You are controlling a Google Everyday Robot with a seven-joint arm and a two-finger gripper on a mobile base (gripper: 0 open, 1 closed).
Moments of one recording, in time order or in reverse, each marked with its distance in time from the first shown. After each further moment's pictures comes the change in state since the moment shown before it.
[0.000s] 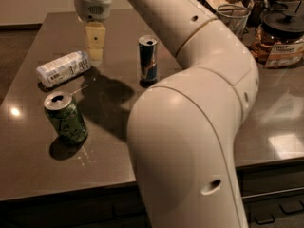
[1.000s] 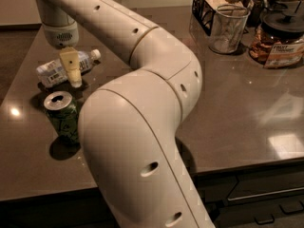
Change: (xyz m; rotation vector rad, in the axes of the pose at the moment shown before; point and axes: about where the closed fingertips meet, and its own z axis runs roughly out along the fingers) arm -0.055 0.004 0.093 -0.148 0.108 -0.146
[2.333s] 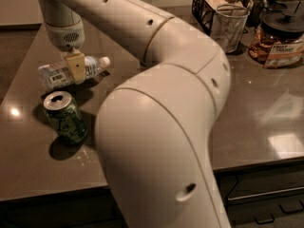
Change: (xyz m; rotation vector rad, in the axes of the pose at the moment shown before) arm 0.007 0.036 -0.017 -0.020 0.031 -0.092
